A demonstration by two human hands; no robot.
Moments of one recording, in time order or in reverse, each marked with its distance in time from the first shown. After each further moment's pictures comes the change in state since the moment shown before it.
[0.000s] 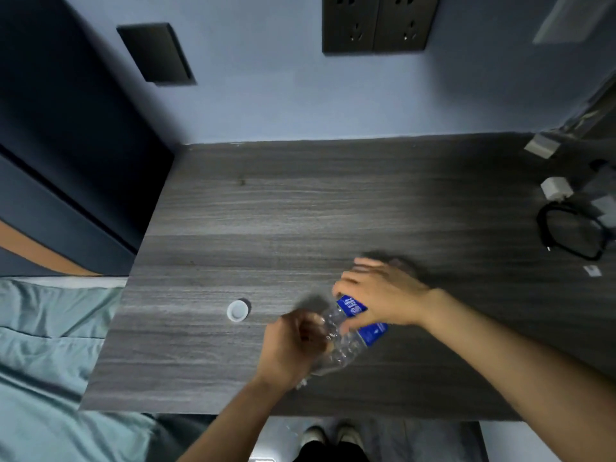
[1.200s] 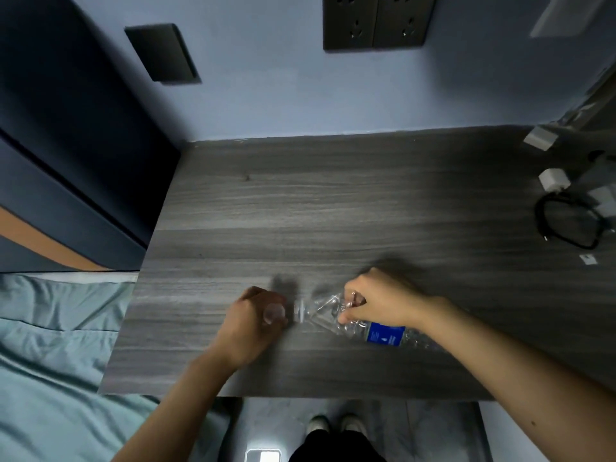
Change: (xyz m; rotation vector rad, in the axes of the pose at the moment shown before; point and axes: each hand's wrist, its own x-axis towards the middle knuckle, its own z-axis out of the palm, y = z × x) left_hand 0.004 -0.028 -0.065 0.355 -0.008 0.221; right_hand -0.012 -0.027 -0.002 0.513 0.025 0.260
